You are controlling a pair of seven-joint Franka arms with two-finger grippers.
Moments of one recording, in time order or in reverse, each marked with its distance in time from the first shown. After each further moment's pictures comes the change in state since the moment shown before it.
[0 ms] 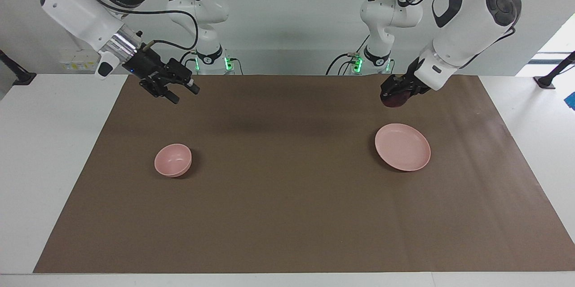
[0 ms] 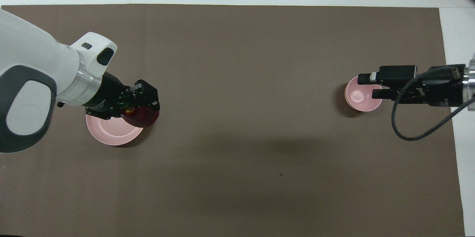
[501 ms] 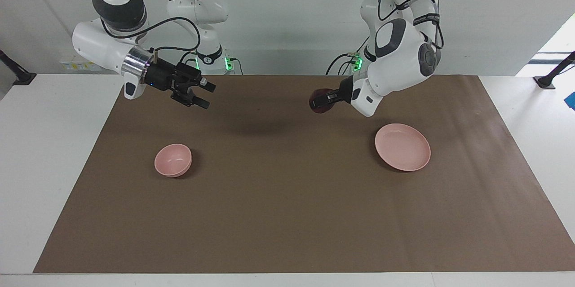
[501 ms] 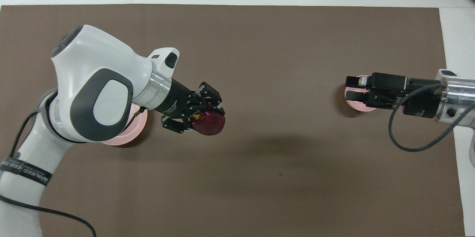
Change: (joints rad) left arm -0.127 0.140 -0.012 -0.011 -0.373 0.109 -0.161; right arm -0.007 -0.012 -0.002 -0.167 0.324 0.031 -0.261
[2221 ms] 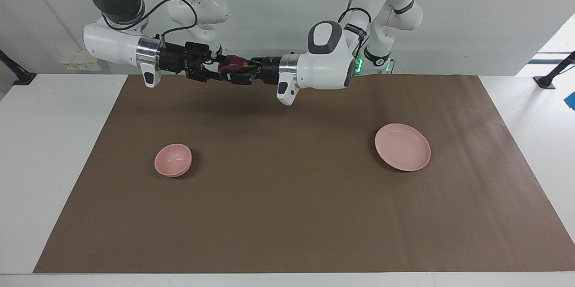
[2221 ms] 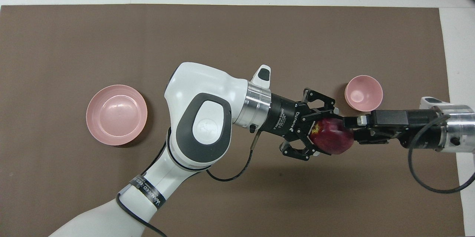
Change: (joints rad) left arm -0.046 0.147 -0.300 0.157 -0.617 0.271 -0.298; right arm -0.034 -0.098 -0.002 -0.113 0.015 -0.283 0.093
